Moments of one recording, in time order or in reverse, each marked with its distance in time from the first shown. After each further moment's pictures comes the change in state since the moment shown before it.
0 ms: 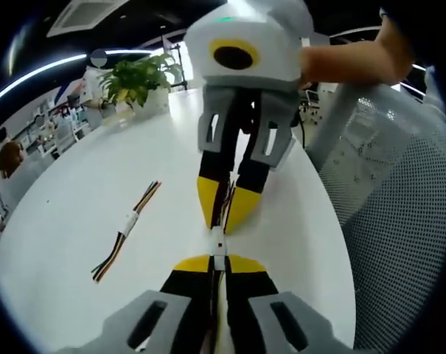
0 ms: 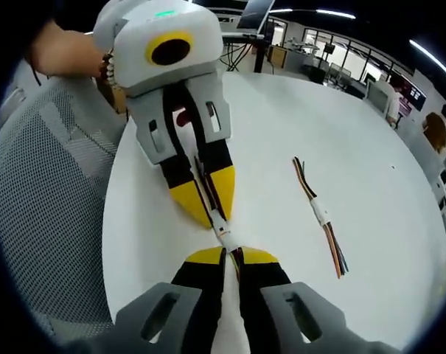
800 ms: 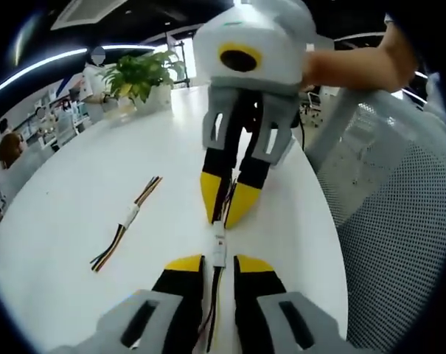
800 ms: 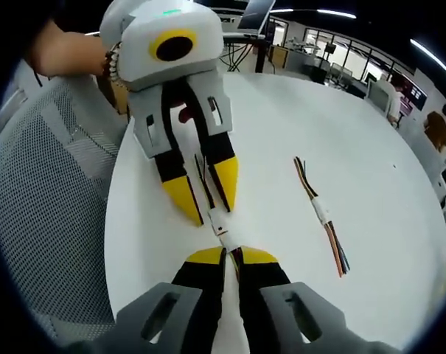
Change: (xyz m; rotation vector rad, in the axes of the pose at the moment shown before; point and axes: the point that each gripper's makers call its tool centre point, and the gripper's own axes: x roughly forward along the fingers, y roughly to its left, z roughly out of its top) left arm -0.010 0.003 -0.007 -0.059 0.016 -0.016; right arm 0.001 0.001 0.001 0.033 -0.006 0.015
